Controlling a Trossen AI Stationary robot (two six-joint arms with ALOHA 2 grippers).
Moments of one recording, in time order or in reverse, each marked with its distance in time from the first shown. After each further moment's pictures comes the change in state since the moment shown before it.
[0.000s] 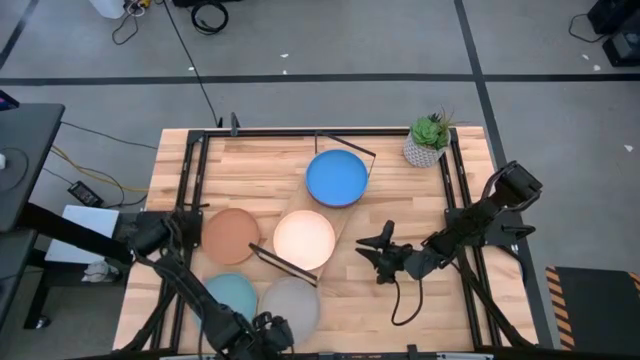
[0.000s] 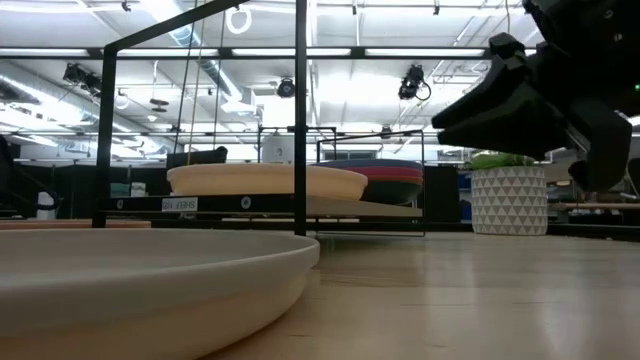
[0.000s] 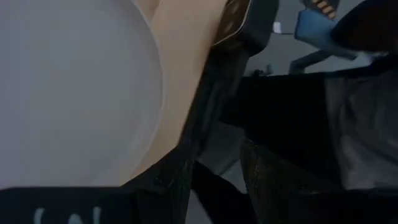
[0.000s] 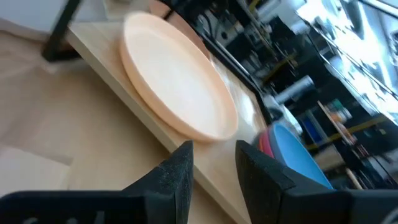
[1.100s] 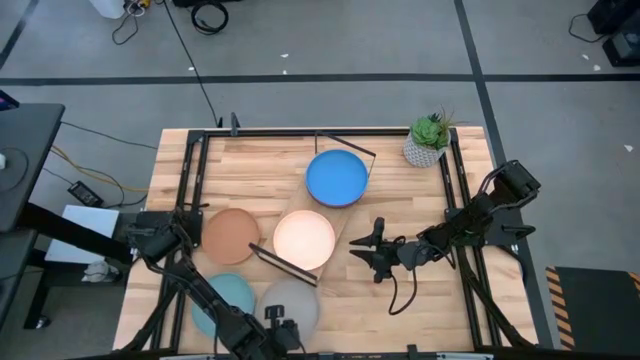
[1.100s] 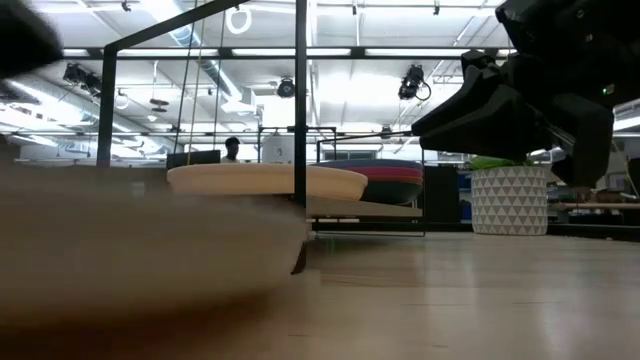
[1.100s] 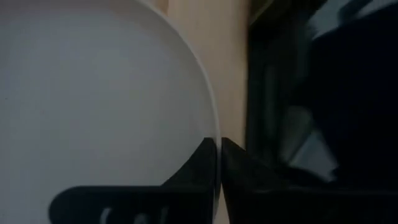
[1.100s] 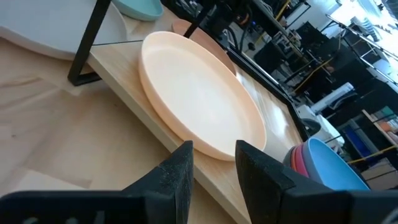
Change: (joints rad) left arm 0.029 0.086 0.000 -0.022 -0.014 0.347; right arm -0.097 0.000 0.000 0.032 -0.235 0.034
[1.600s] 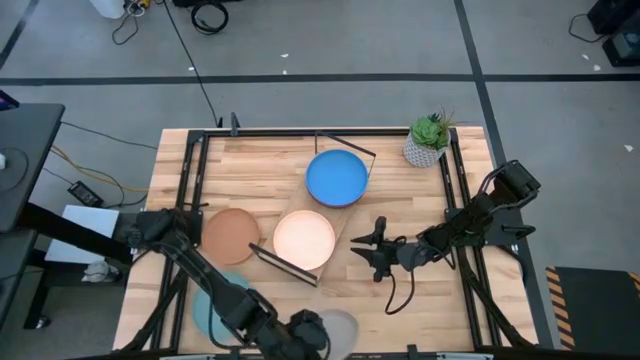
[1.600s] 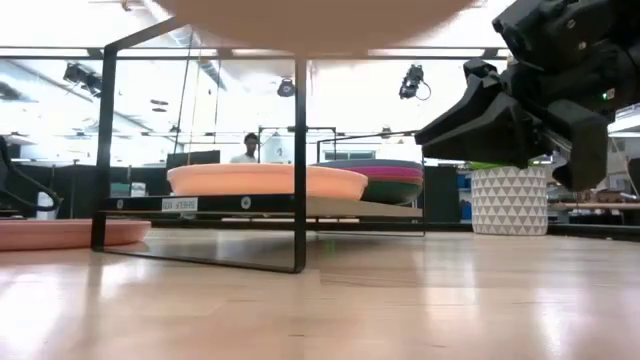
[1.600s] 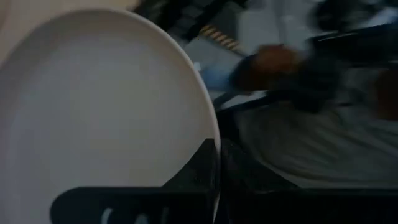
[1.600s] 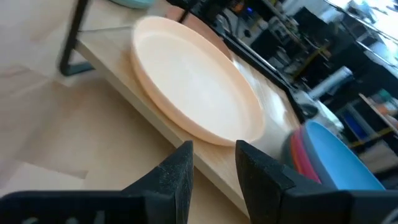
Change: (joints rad) left arm 0.125 -0.099 0.344 0.041 0.157 -0.008; right arm 0.003 0.000 0.000 -0.041 0.044 0.066
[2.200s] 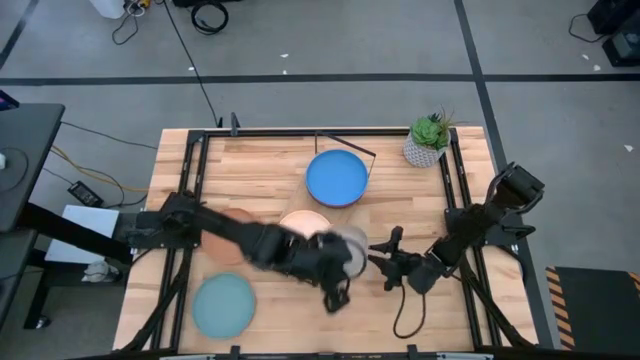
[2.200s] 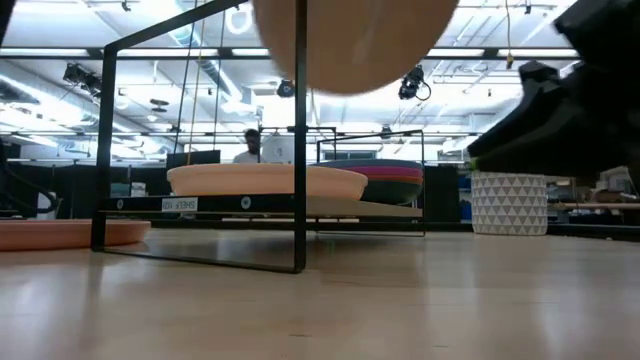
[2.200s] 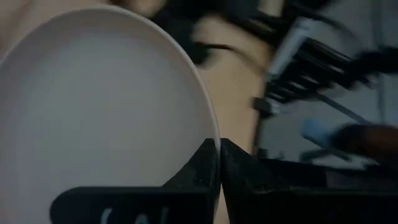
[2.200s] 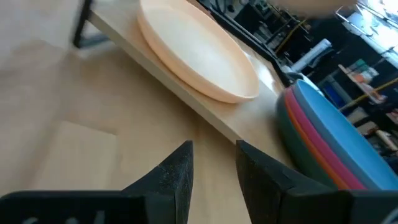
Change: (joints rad) left arm 0.301 0.000 0.264 -0.435 -0.086 0.116; right arm 0.199 0.000 0.000 -0.224 0.279 0.284
